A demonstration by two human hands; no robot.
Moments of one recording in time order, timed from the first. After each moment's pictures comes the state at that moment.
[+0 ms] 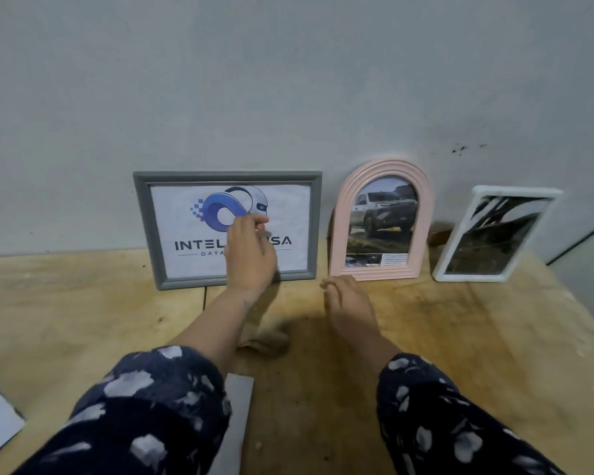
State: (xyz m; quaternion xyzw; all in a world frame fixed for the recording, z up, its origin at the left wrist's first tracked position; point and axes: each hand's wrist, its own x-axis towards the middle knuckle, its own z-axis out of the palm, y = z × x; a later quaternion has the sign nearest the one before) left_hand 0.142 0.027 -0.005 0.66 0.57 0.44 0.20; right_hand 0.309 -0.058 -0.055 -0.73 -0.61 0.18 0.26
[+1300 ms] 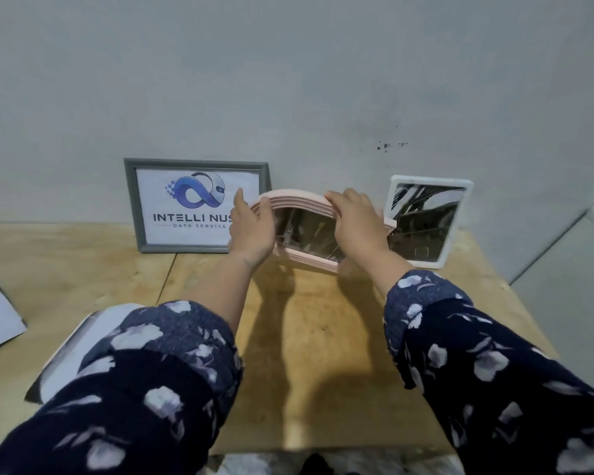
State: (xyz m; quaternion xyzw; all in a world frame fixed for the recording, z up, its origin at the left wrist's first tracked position) left_hand 0.264 -0.069 0.058 0.52 0.64 0.44 0.35; right_hand 0.440 -0.092 0.081 -0.66 -0.71 0.00 0.25
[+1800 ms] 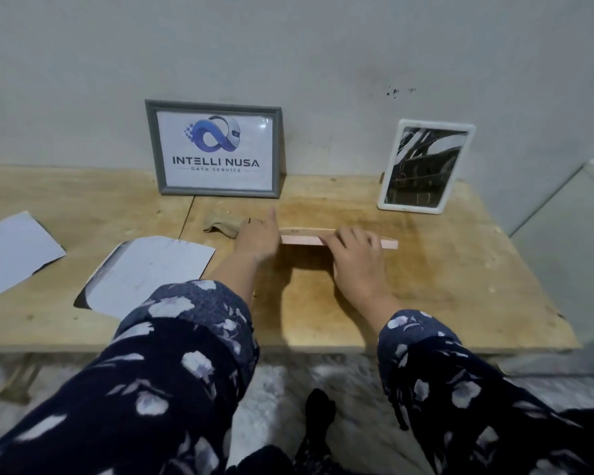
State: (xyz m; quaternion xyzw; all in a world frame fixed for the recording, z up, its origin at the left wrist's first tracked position) left_hand 0.234 -0.188 0.008 0.57 0.72 0.21 0.34; right_hand 0.408 -0.255 -0.006 -0.60 -0.76 -0.13 0.20
